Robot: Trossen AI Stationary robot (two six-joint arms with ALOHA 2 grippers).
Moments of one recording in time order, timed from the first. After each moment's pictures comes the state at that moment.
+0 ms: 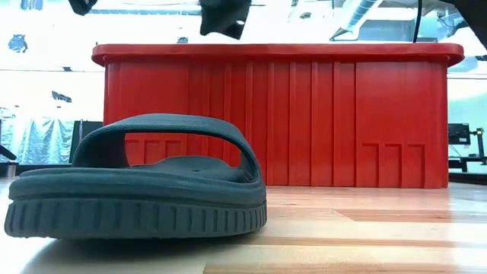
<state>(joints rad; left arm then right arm) 0.66 0.52 1.04 -0.83 0.47 -0.13 0.29 2.33 2.34 -1.22 -0.26 0.10</state>
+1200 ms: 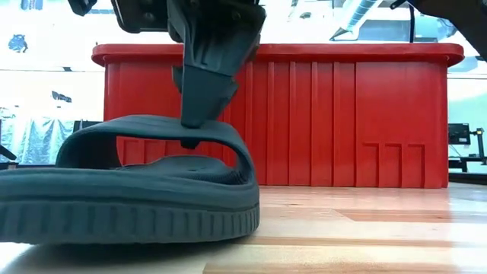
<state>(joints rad) 0.66 0.52 1.04 -0.83 0.46 -0.15 0.33 2.51 2.33 -1.16 -0.24 0.07</state>
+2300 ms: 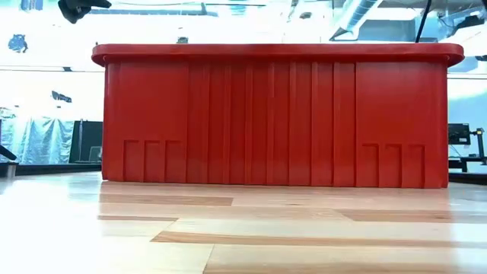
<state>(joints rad) 0.66 0.52 1.04 -0.95 0.40 -0.10 0.41 2.21 2.33 -1.30 -0.41 0.22</state>
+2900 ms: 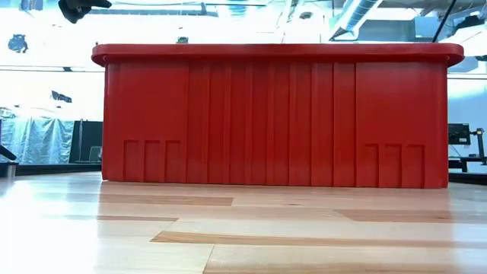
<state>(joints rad) 0.66 0.52 1.04 -0.95 0.40 -0.09 0.37 1.84 2.34 -1.56 0.17 0.29</state>
